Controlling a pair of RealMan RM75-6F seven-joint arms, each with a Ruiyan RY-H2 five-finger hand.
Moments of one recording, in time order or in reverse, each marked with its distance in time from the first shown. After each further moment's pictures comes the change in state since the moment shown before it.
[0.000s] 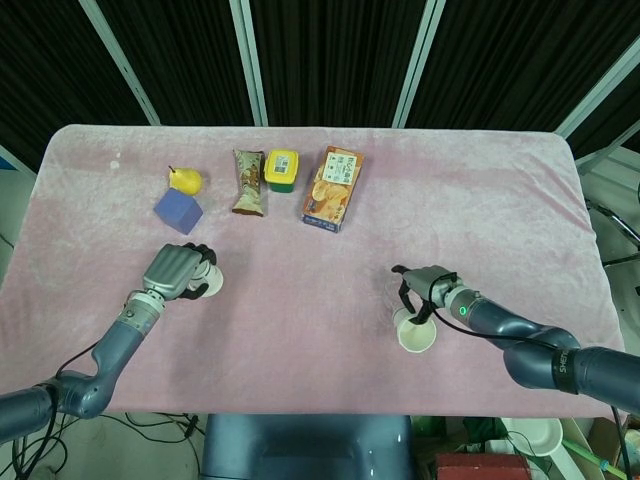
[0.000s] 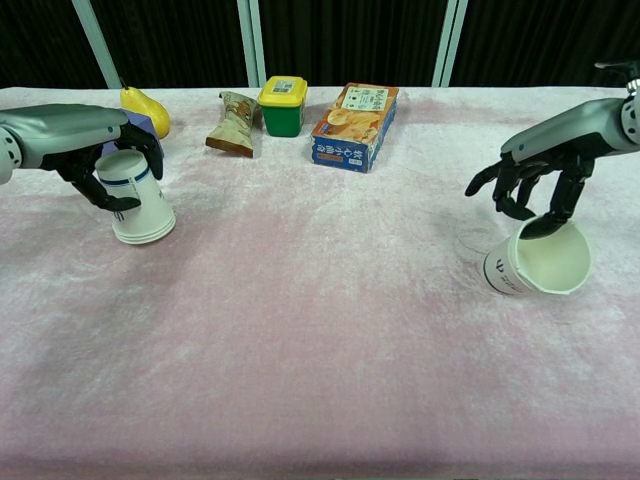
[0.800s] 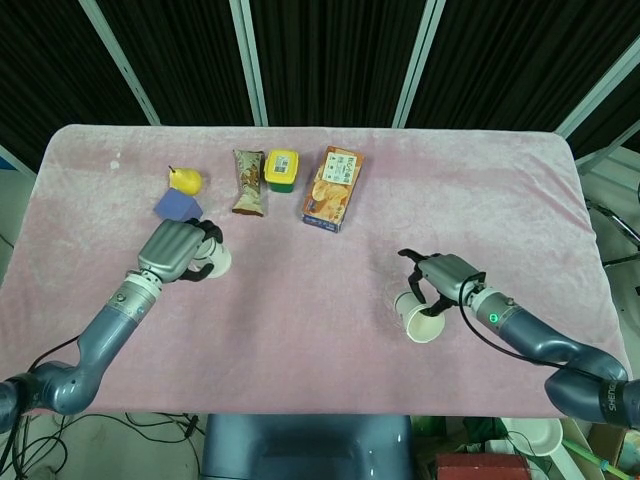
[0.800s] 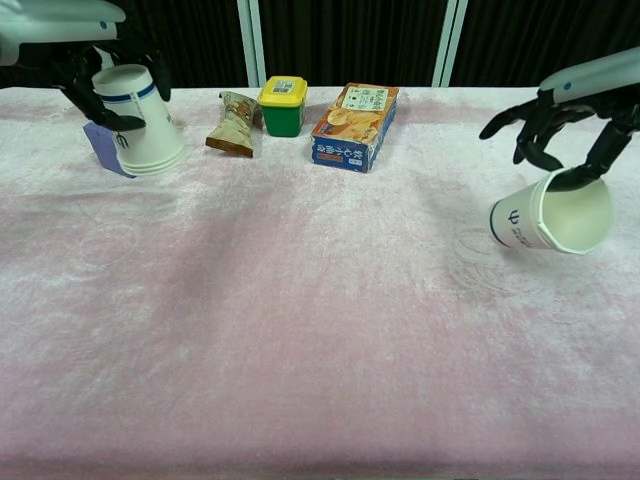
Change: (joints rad) left arm -0.016 0.204 -0.153 -0.294 -0.117 -0.013 0.205; right arm -0.204 0.104 0.109 -0.075 -0.371 0.191 0.223
